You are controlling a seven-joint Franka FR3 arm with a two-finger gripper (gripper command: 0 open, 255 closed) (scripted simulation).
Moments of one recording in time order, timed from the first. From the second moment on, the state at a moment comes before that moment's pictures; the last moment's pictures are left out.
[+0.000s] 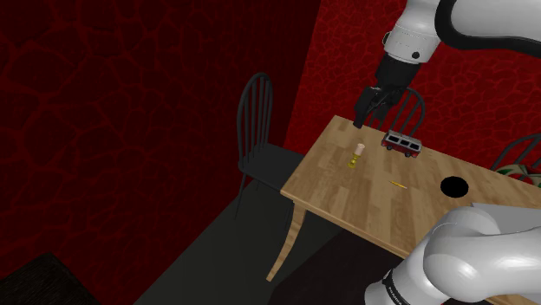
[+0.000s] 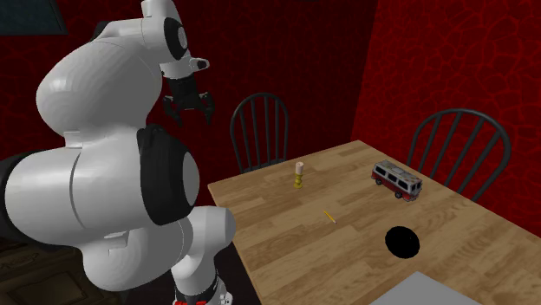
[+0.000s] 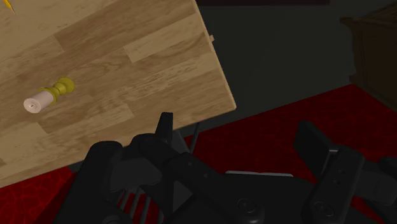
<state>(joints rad) 0.01 -0.82 0.05 -2.26 -0.06 1.52 0.13</state>
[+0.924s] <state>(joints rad) -0.05 -0.68 -0.21 -2.36 -0.18 1.75 -0.10</state>
